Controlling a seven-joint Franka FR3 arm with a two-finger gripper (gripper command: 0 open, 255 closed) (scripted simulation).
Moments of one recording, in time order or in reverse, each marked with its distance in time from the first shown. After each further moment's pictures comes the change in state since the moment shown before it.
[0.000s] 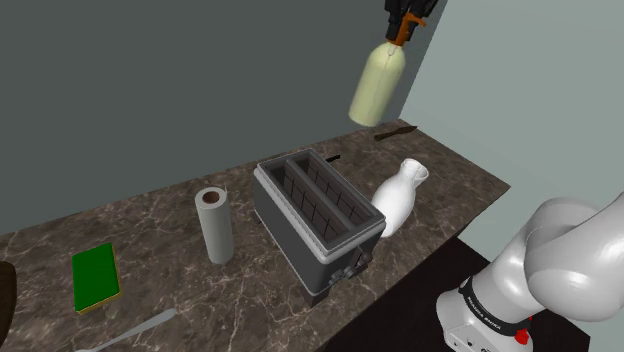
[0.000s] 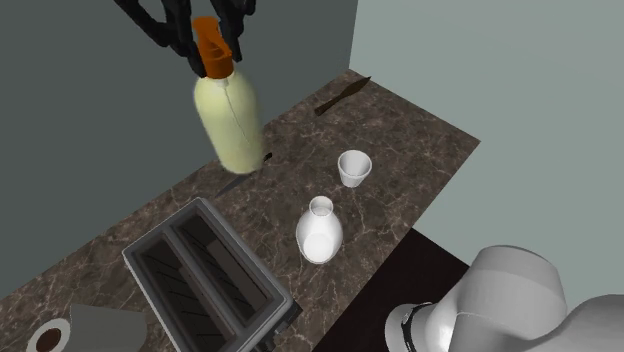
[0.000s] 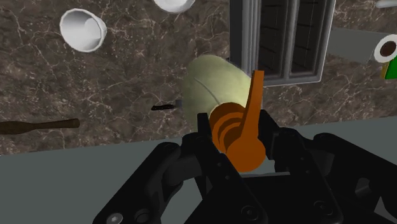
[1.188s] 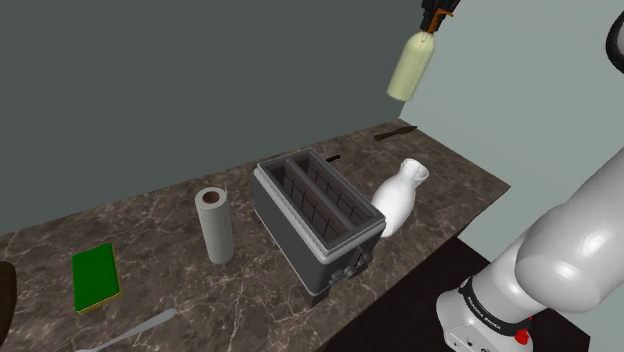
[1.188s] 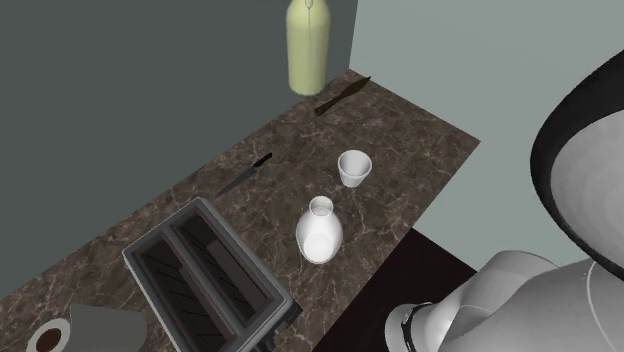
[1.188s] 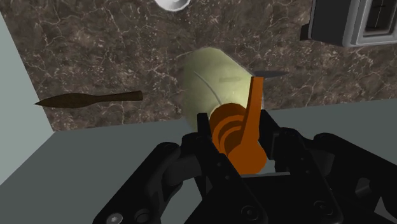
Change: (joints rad) arm -0.196 0.326 -0.295 0.360 0.052 -0.048 -0.481
